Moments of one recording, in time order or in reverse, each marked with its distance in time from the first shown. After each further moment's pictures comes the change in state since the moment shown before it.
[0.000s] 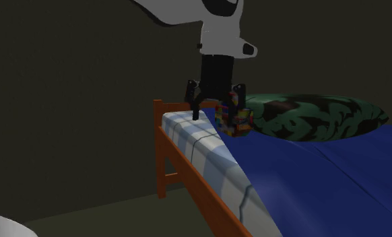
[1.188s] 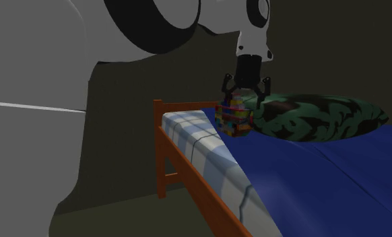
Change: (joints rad) arm 0.021 0.720 -0.045 0.872 -0.009 -0.289 -0.356
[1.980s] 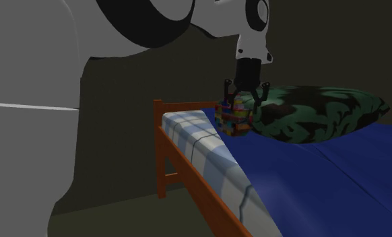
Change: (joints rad) arm 0.003 -0.035 0.000 -0.077 -0.005 0.060 0.003
